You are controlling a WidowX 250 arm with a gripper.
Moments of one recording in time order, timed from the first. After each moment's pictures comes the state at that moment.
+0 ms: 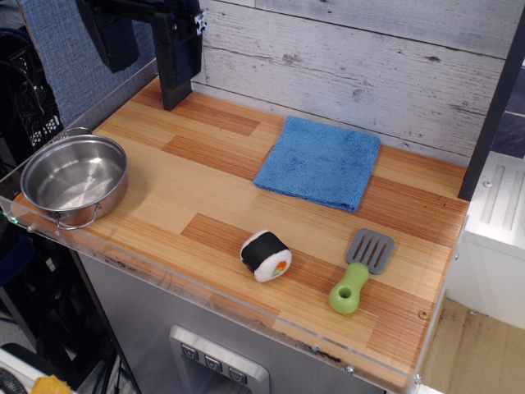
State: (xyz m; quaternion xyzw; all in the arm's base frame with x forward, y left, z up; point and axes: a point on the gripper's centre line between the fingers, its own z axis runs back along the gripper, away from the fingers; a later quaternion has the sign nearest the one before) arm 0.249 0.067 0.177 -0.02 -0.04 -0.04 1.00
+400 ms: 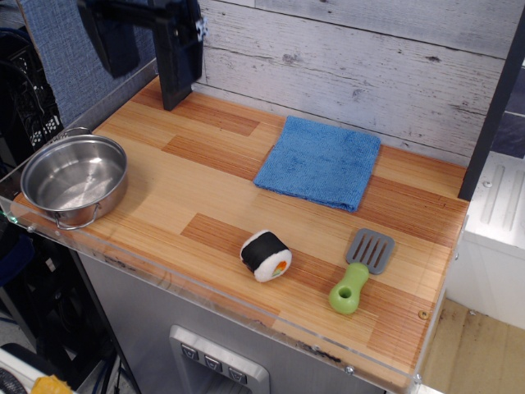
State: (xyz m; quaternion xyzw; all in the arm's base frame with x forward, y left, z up) arm 0.248 0.067 0.171 -0.03 -0.03 -0.03 1.00
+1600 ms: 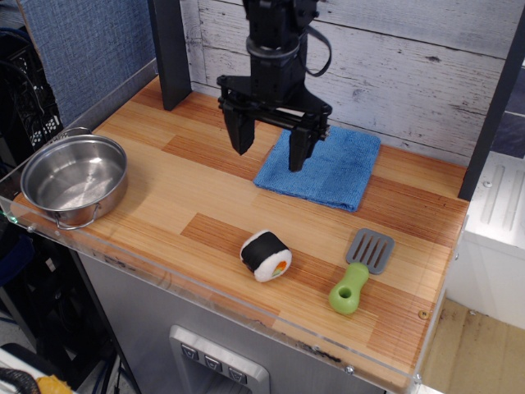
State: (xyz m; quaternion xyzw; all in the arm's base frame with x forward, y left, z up) arm 0.336 0.026 0.061 0.02 -0.06 0.02 1.00
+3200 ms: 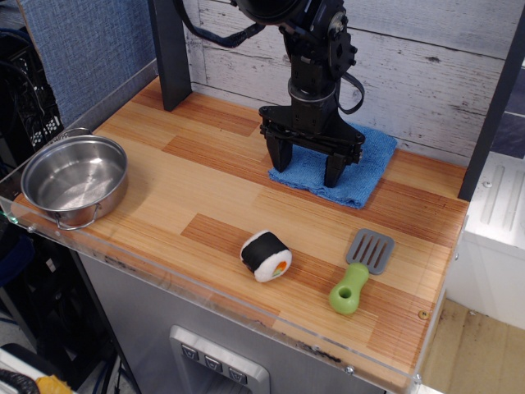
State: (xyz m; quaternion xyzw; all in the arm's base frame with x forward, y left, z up) arm 0.373 0.013 0.002 0.05 -0.09 0.03 0.99
